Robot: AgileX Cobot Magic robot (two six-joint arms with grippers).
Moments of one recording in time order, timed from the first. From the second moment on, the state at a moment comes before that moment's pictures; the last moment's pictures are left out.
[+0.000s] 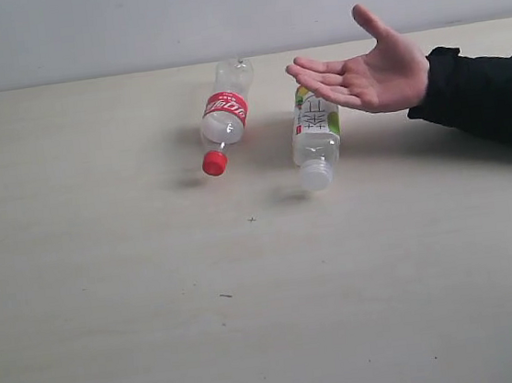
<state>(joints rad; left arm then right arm) -0.14 0.01 0.00 0.06 0.13 -0.19 0.28 0.01 -0.44 0.45 0.53 -0.39</state>
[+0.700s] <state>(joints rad) -0.14 0.01 0.00 0.06 0.13 -0.19 0.28 1.16 -0.70 0.68 0.59 -0.39</state>
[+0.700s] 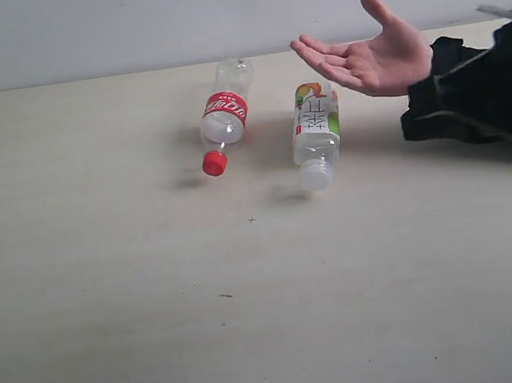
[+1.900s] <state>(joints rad) -0.14 0.01 0.00 0.06 0.13 -0.19 0.41 1.94 -1.07 0.79 0.07 -0.35</state>
